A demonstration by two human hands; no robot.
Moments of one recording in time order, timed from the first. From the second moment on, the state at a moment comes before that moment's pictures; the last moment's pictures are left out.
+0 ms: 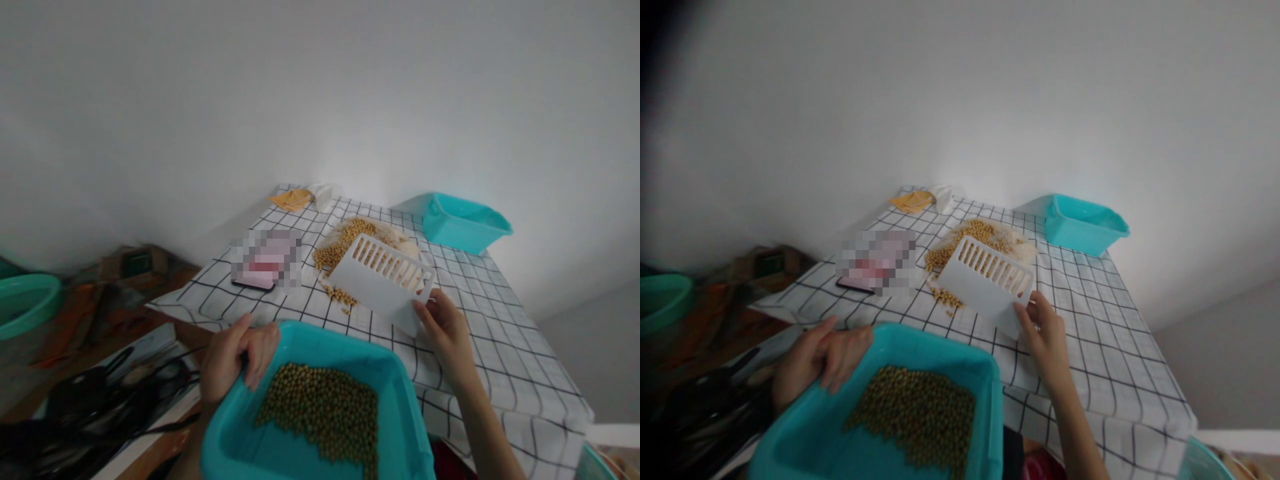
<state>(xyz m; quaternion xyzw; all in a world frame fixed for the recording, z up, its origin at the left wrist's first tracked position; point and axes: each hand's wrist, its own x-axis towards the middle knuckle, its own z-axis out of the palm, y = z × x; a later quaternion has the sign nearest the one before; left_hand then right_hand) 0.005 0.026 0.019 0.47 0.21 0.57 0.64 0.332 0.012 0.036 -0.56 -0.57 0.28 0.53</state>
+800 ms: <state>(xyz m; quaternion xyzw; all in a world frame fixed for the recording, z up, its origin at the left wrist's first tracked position) 0.005 0.027 0.027 0.48 0.22 0.57 0.63 0.331 0.022 0.045 -0.52 -0.54 0.42 0.51</state>
